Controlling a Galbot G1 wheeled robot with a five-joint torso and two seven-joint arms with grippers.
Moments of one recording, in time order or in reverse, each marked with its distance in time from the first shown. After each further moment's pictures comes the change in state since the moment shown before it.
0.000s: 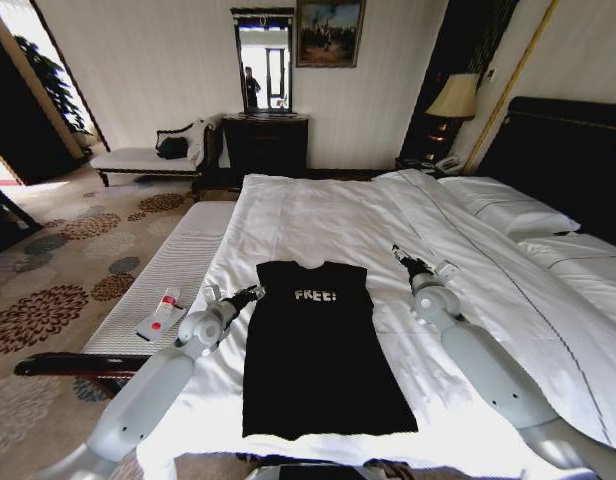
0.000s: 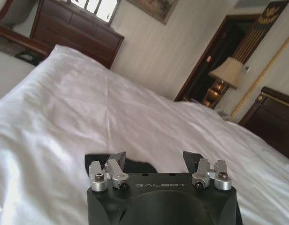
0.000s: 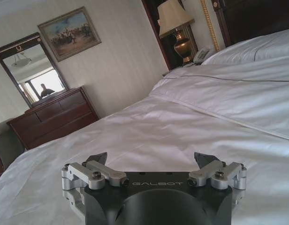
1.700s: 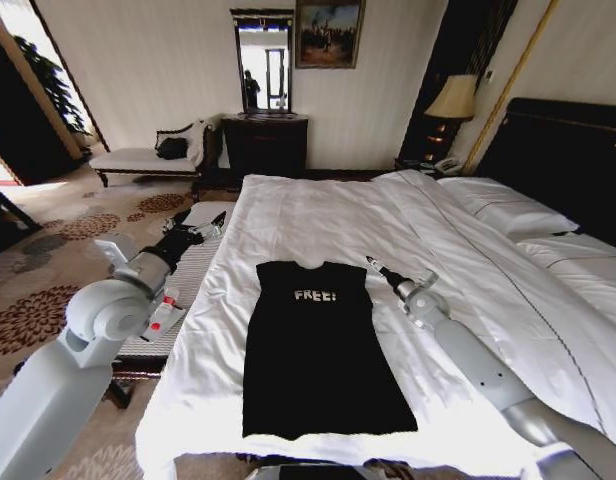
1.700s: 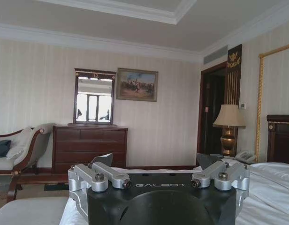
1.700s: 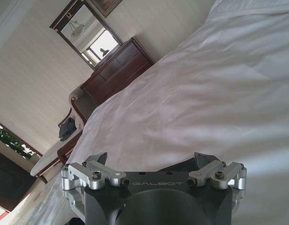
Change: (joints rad) left arm 0.077 0.208 -0.321 -0.359 0.179 0.047 -0.036; right arm 0.122 0.066 -0.128 -0.332 0.241 -0.103 -0.517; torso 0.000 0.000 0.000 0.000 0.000
